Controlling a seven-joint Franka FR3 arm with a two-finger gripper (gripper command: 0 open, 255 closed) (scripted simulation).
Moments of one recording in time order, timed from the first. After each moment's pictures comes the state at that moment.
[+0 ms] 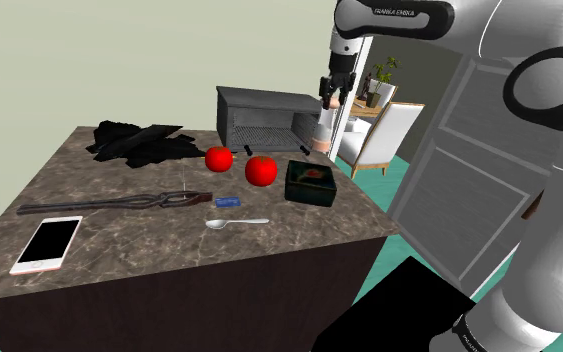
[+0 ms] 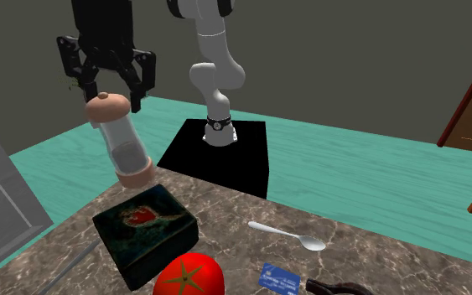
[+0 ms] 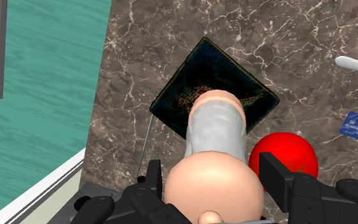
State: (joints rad) arm -0.15 0.27 0.12 -1.30 -0.20 1.61 -0.05
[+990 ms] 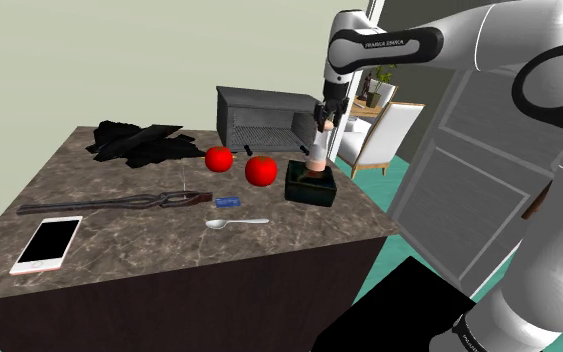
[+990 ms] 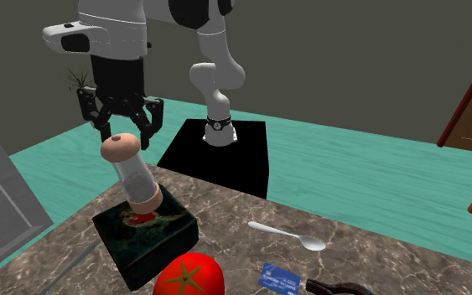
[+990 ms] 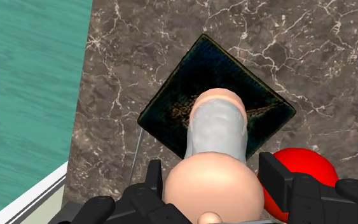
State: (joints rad) arm -0.16 0.23 0.11 -1.55 -0.20 1.83 -0.03
